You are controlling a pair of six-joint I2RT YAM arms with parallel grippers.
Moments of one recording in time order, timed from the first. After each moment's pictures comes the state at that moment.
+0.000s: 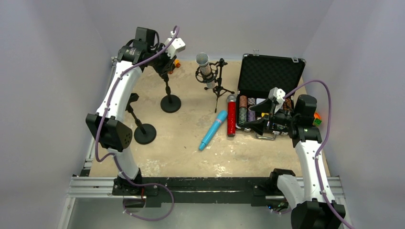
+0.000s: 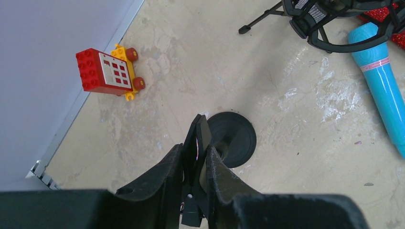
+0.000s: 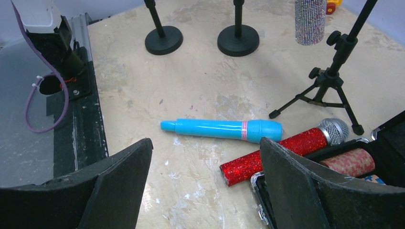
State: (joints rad) left arm -0.23 1.83 2.05 -0.99 0.35 0.63; right arm -0.12 0.87 0.77 -0.35 -1.25 -0.31
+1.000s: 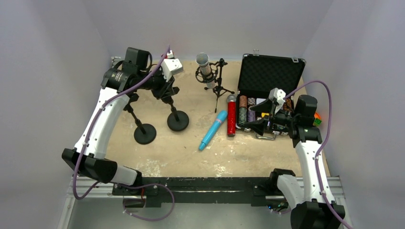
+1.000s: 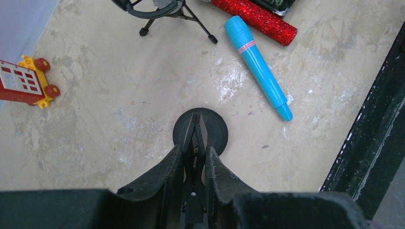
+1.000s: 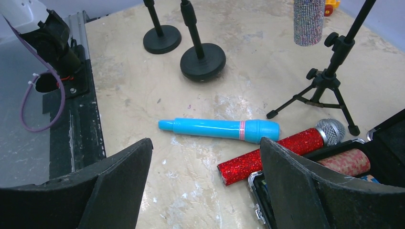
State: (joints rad) left arm -0.30 1.44 1.70 -1.06 0.54 0.56; right arm -0.13 0.86 0.77 -0.37 -1.26 -0.33
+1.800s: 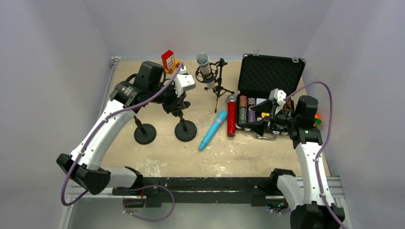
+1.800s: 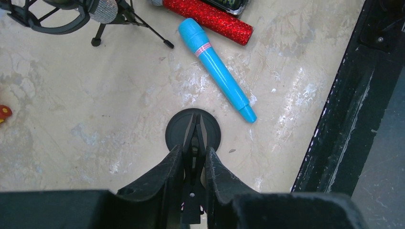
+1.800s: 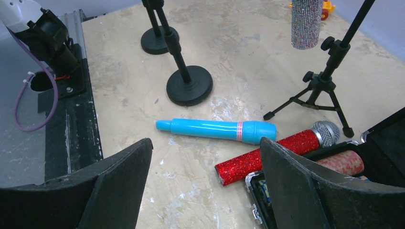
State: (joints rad) left arm -0.51 1.32 1.54 -1.00 0.49 0.47; right arm -0.13 0.84 0.77 -0.37 -1.25 -0.34
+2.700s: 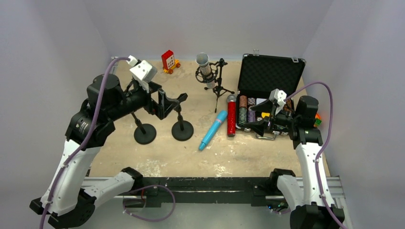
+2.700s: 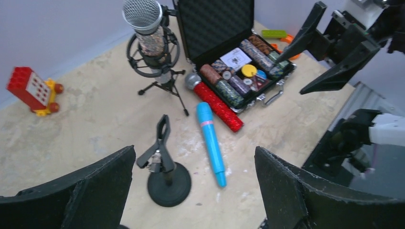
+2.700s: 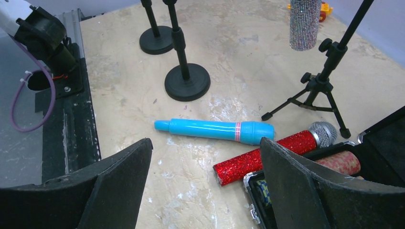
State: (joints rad) left arm -0.51 0.98 1.53 -0.80 0.28 -0.01; right arm -0.13 0.83 0.77 -0.37 -1.25 -0.35
